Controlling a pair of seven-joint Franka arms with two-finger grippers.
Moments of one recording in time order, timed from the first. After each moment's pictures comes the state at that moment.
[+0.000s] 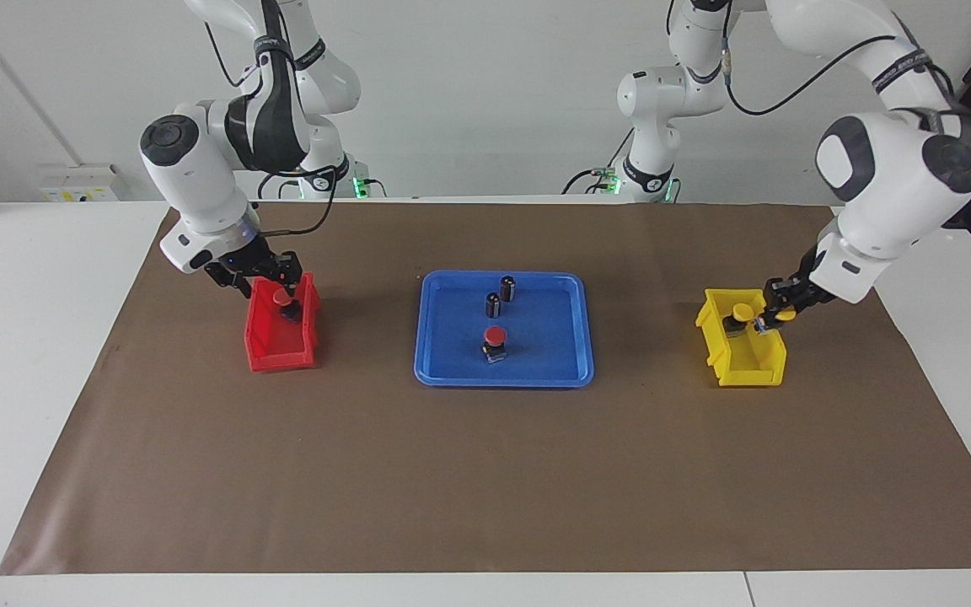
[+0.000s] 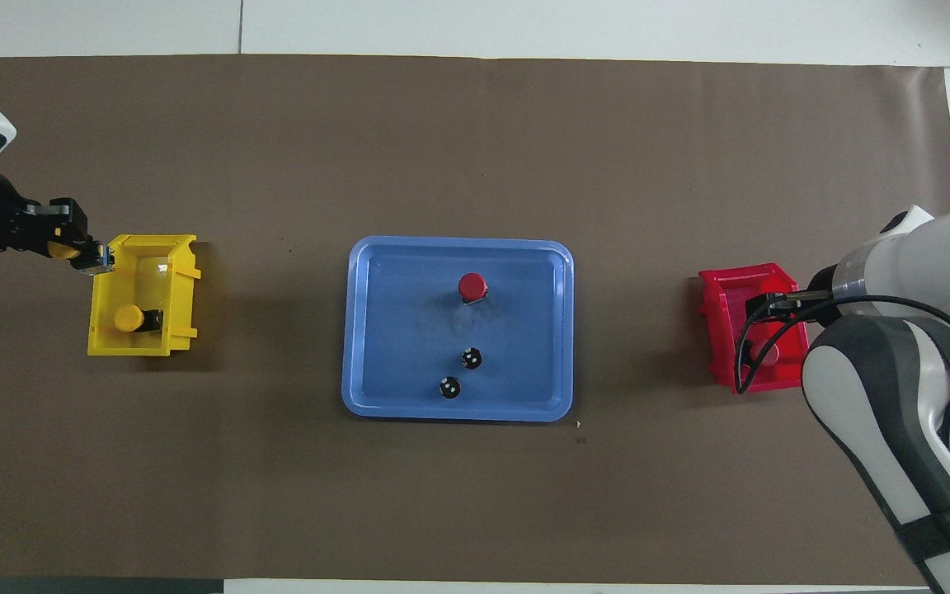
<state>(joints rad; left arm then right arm) 0.01 0.13 -0.03 -1.66 -0.01 1.71 -0.08 0.02 -0.08 -0.01 -2.22 0.02 2.09 -0.02</state>
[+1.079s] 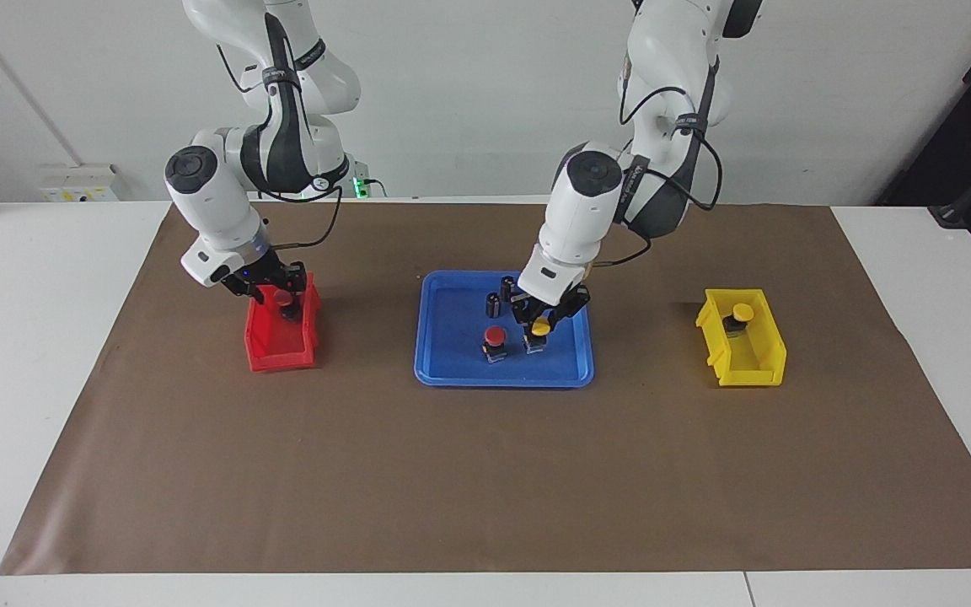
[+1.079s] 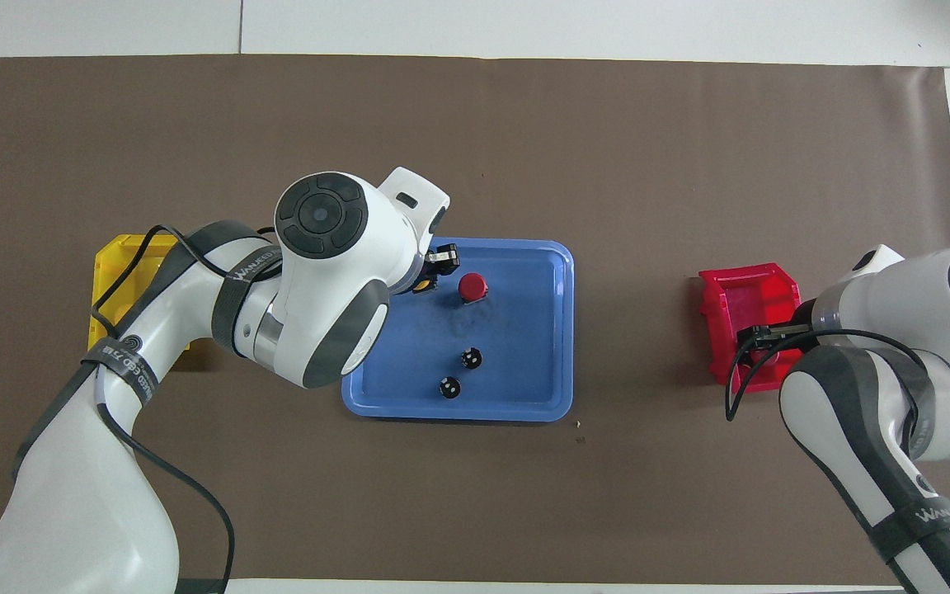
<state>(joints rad) -0.58 0.32 -0.06 -1.78 -0.08 2.18 -0.71 0.00 -0.08 -0.01 -2.36 0.02 2.20 -0.07</state>
